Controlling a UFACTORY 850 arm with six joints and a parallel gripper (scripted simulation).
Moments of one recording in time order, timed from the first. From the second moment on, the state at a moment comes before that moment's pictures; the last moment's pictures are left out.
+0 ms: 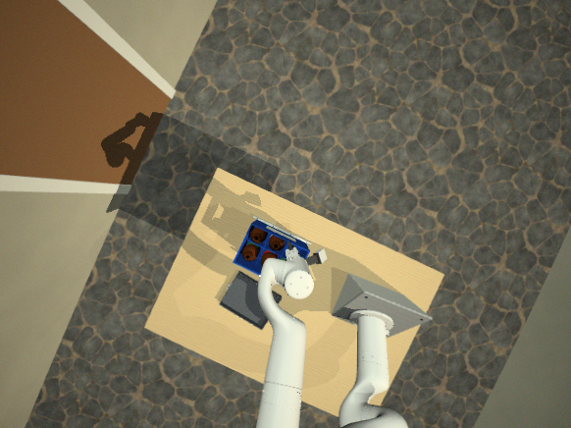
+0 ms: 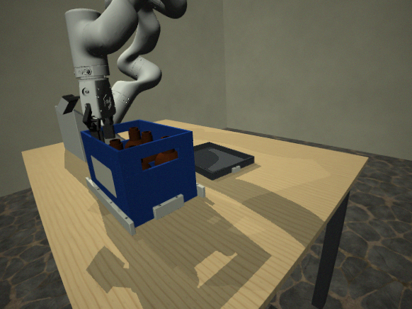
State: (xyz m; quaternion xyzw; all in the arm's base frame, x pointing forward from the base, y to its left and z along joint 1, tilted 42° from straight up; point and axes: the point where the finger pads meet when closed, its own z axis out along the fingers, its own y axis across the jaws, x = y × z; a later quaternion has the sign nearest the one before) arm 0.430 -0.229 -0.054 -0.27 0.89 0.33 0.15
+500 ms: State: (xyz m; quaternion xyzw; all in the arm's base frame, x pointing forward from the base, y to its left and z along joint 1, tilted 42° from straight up) arm 0.428 -0.243 -0.038 -0.27 0.89 0.33 0.15
